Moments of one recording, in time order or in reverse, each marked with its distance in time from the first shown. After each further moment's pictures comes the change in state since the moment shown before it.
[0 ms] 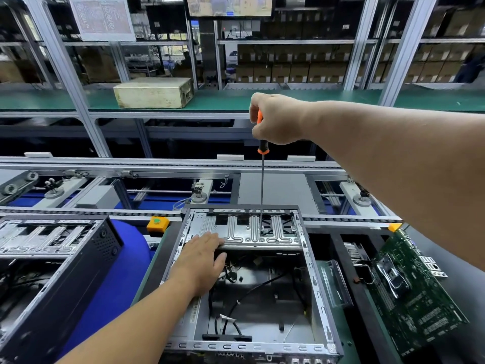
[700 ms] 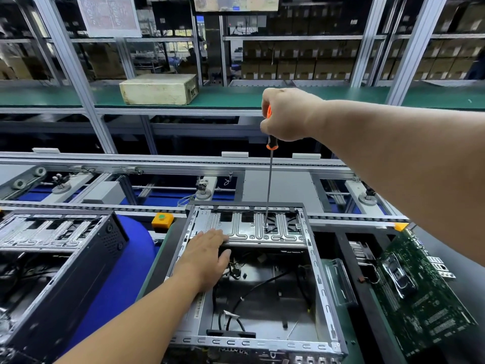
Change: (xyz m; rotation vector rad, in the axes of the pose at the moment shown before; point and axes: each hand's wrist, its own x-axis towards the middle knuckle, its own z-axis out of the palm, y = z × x) left_hand 0.001 0.001 -0.001 -0.009 0.005 -0.005; right_hand 0.006 0.007 0.003 -0.143 0.102 0.048
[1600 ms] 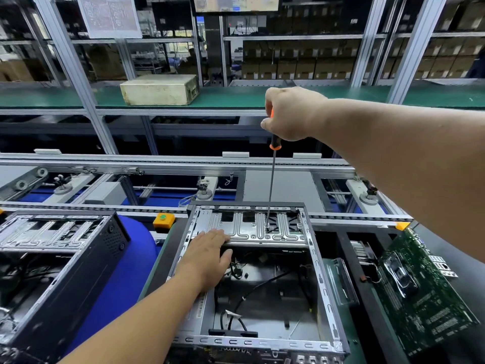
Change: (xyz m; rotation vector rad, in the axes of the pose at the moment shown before) left_hand 0.001 -0.001 0.002 0.007 0.004 0.001; right_hand -0.003 0.000 -0.003 -0.122 0.016 0.019
